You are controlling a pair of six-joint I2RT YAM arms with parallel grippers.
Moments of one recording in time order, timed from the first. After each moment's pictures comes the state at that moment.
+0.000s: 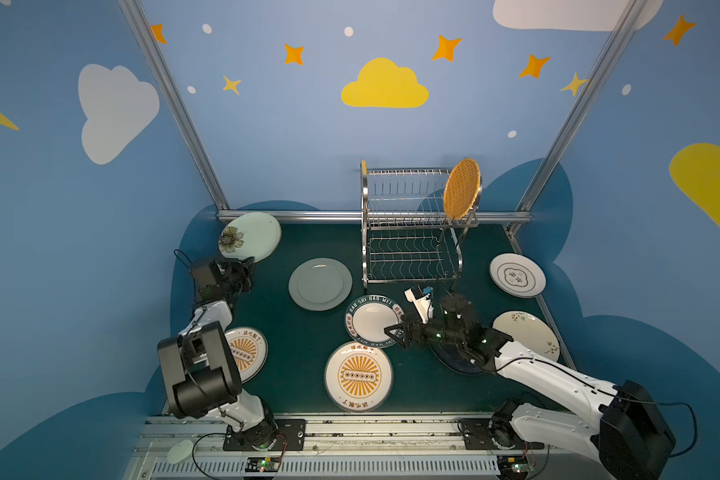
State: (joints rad) left arm 0.41 1.46 0.84 0.24 0.60 -1.47; right arm 0.74 1.12 0.60 0.01 -0.40 0.36
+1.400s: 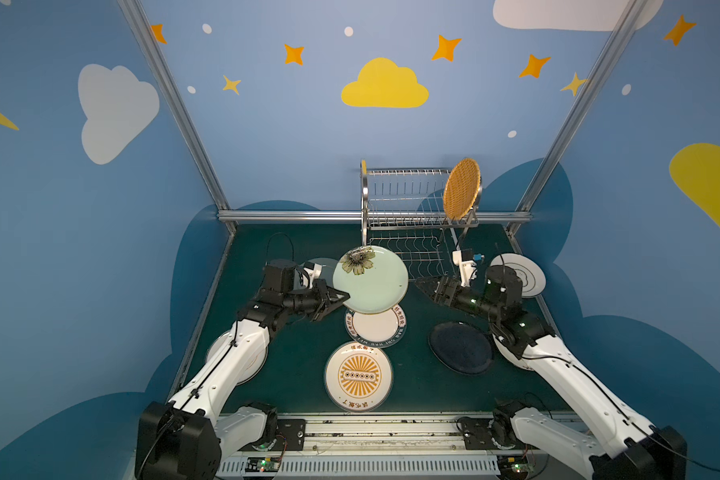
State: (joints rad) left arm -0.25 1.15 0.85 -0.26 0.84 -1.02; right arm 0.45 1.05 0.81 -0.13 -0.53 0.76
